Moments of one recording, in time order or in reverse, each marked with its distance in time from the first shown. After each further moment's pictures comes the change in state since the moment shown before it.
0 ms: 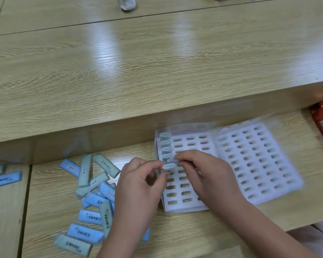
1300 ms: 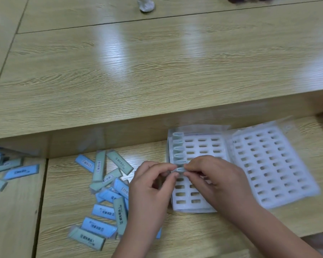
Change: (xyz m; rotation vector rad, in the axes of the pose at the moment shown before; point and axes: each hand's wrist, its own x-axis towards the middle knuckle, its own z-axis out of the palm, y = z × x) left_hand -0.012 -0.015 0.003 -0.348 0.081 -0.063; right_hand -0.002 -0.011 -0.002 0.000 -0.032 -0.097
